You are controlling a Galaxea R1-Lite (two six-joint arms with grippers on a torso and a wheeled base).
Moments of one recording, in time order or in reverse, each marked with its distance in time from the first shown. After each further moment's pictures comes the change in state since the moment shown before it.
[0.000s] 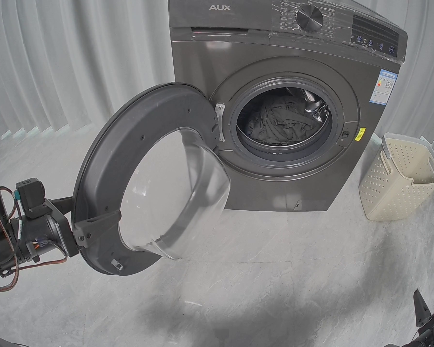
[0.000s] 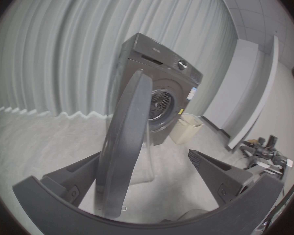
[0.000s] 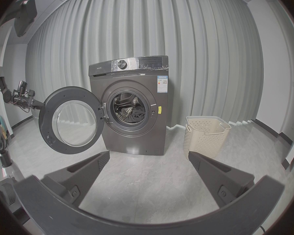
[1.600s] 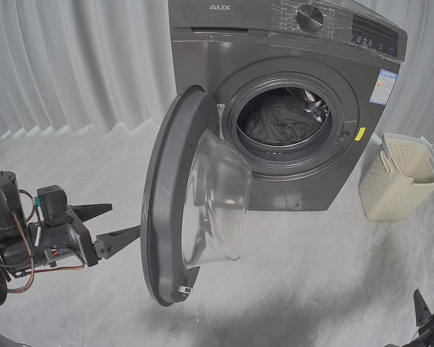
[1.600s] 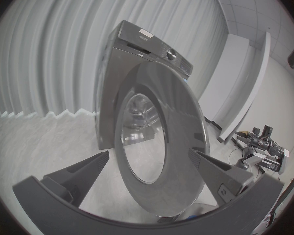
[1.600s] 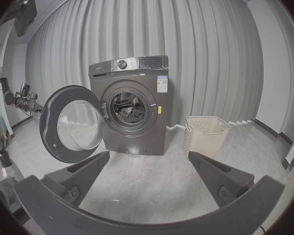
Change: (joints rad) left arm -0.063 0.097 0.004 -0.053 -0.039 0.043; right arm 0.000 0.000 0.000 0.000 0.000 0.000
